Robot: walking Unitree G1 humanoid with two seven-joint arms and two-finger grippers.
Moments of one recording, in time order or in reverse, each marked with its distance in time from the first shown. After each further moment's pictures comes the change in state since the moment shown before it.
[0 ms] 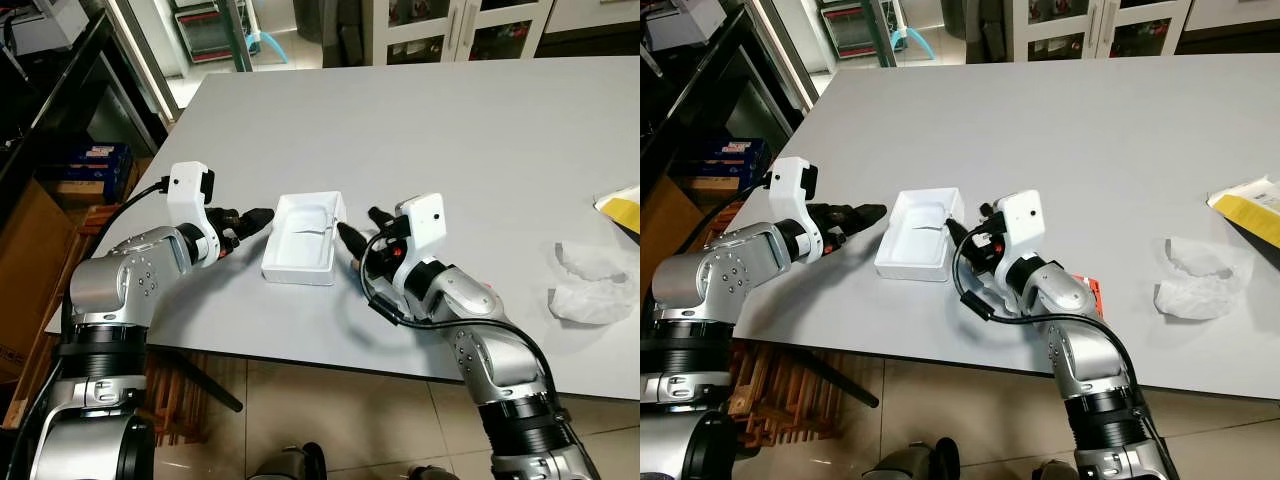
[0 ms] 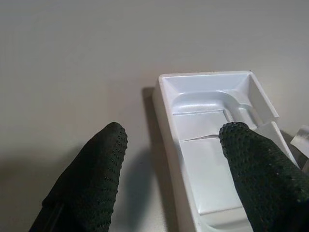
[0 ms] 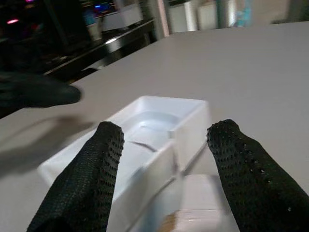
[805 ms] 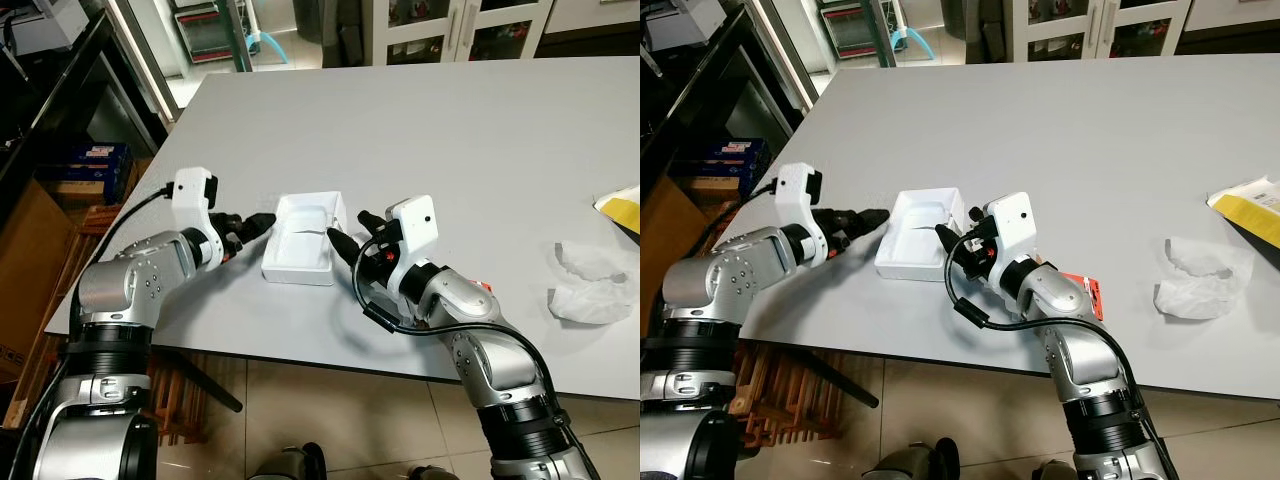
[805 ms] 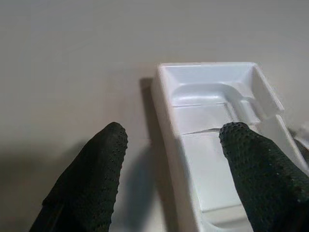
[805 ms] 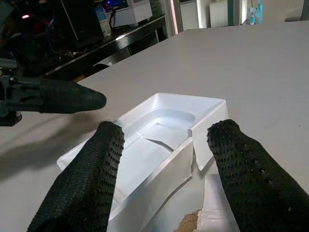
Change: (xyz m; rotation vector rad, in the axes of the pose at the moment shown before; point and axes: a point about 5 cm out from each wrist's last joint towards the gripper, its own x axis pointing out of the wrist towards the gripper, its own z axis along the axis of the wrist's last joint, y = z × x) left arm 0.007 0.001 -0.009 -0.021 0.015 -0.030; right arm 0.001 0.005 0.001 0.001 0.008 0.015
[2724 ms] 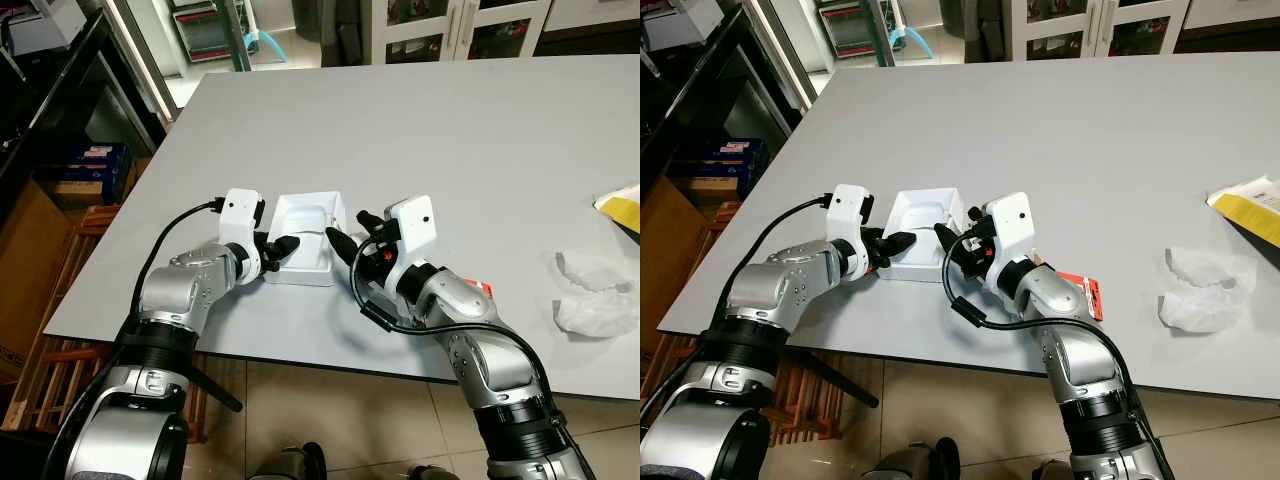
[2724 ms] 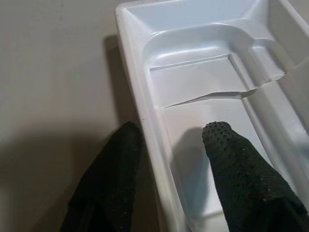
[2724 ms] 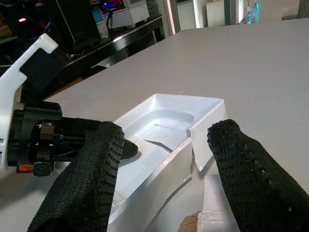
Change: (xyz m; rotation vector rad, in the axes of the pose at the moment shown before) left arm 0.034 -0.020 -0.030 0.142 0.105 0.044; right arm 0.001 0.002 -0.001 0.011 -0.004 -0.009
